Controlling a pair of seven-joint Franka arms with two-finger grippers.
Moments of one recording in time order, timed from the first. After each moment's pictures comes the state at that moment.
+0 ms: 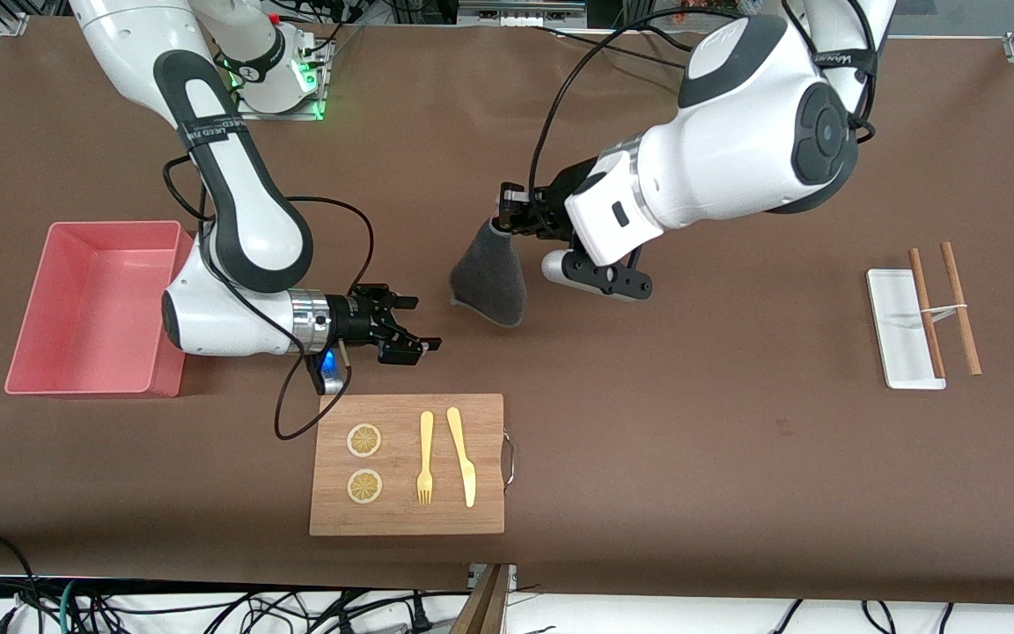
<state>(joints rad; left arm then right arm) -0.47 0.51 -0.06 -1.06 -0.70 1.77 -0.45 0.32 0.61 0.03 -1.57 1.00 2.01 0.71</state>
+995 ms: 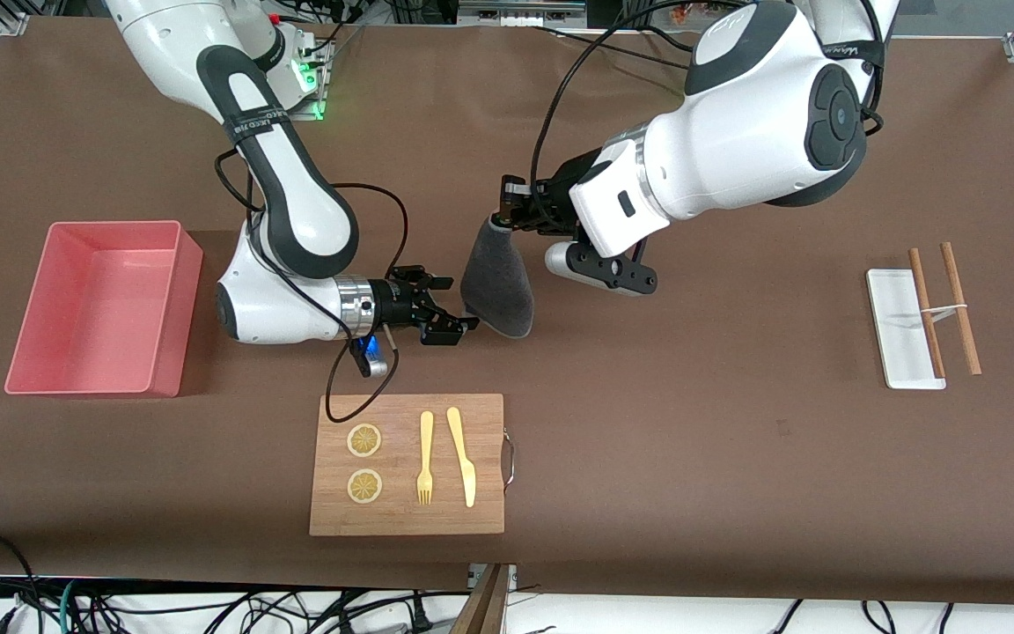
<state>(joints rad) -0.47 0.51 -0.06 -1.06 -0.70 1.77 -0.45 0.40 0.62 0.03 -1.57 1.01 2.02 0.76</state>
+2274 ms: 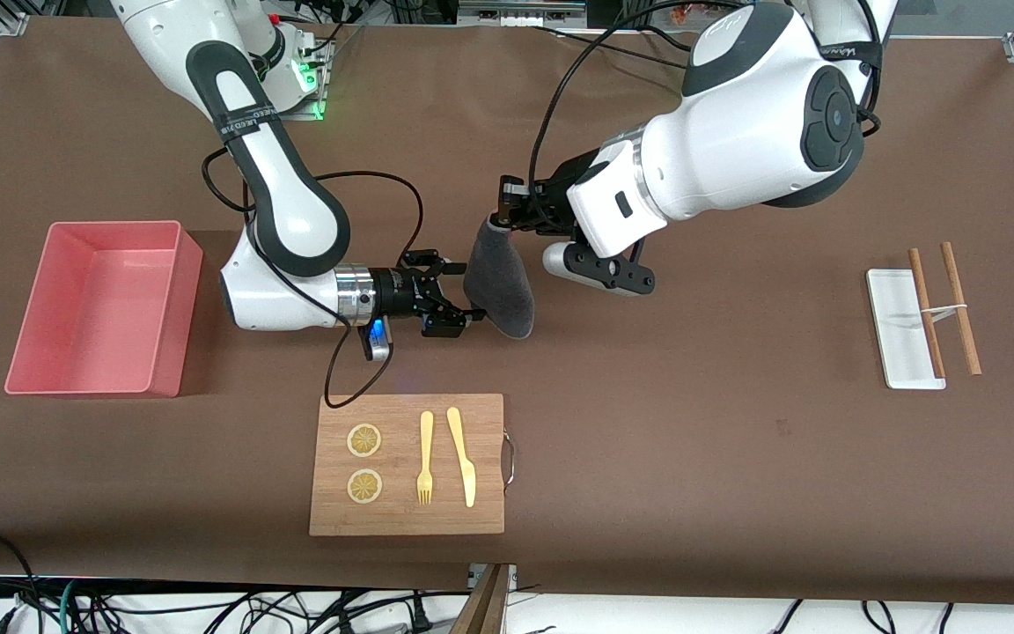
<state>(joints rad) -0.47 0.51 -0.06 -1.06 -0.70 1.77 -0.45 0.42 0.57 0.02 -1.67 1.22 2.03 0.80</state>
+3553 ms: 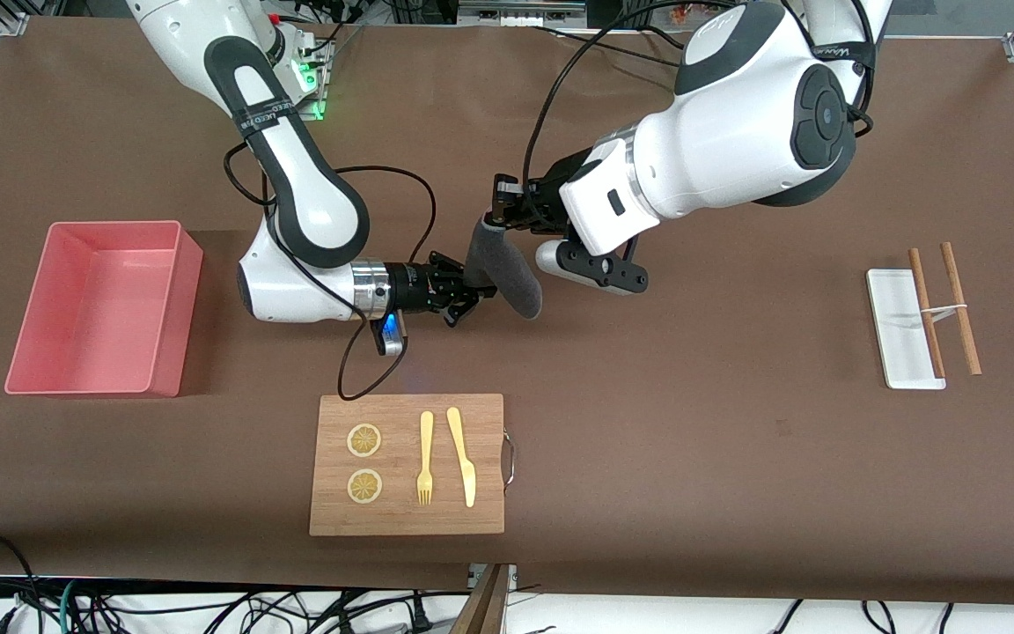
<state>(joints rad) -0.48 0.52 -0.06 -1.06 -0.70 1.78 -0.45 0.45 0.57 0.03 -1.67 1.23 2.07 0.78</state>
